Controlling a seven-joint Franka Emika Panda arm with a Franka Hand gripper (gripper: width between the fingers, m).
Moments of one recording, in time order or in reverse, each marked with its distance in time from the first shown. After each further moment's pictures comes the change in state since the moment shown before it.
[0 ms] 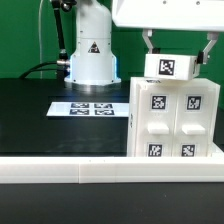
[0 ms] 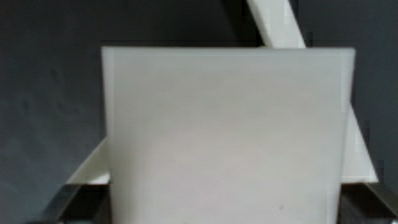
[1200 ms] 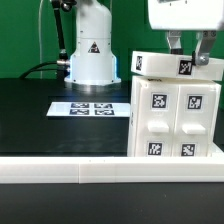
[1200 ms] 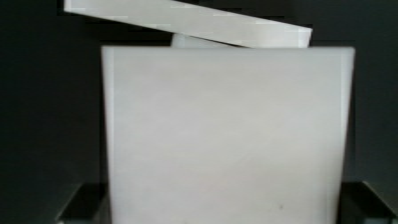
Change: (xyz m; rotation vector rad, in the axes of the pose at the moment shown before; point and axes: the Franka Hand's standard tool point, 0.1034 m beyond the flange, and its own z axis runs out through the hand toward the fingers) arm 0.003 -0.014 0.000 0.096 -0.013 0.903
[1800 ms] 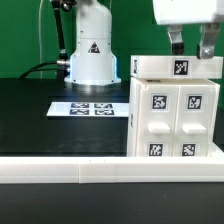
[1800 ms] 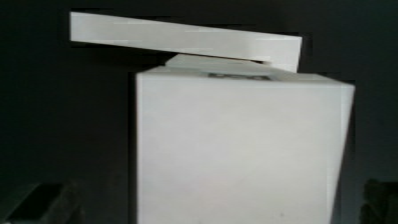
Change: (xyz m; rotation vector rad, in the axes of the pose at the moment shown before) arm -0.006 0.003 -0.019 0.026 -0.047 0.016
